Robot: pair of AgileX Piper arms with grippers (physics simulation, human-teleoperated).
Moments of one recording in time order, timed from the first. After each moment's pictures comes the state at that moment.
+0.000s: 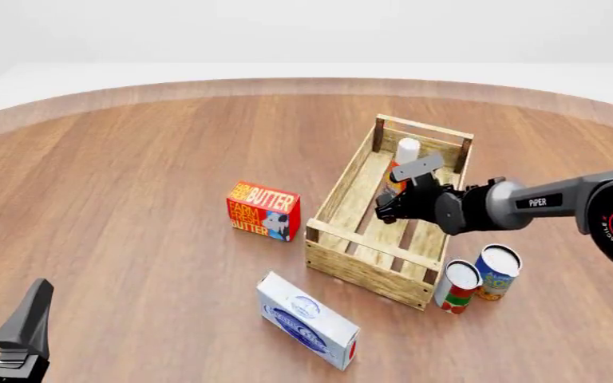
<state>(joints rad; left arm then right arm) 0.00 0.00 0.00 0.00 0.00 0.24 2.05 -1.11 -0.20 -0.16</state>
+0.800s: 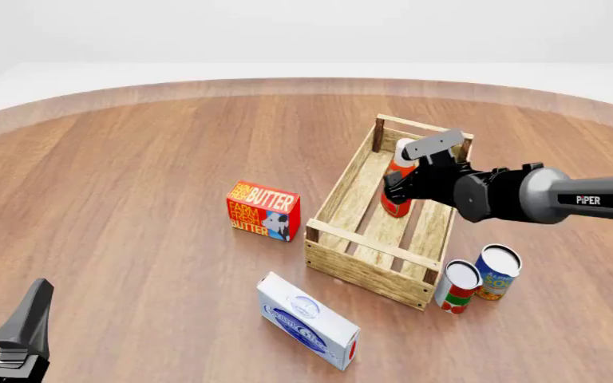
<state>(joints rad) 0.00 0.00 0.00 0.00 0.00 0.23 1.87 -1.06 -0.16 -0.17</state>
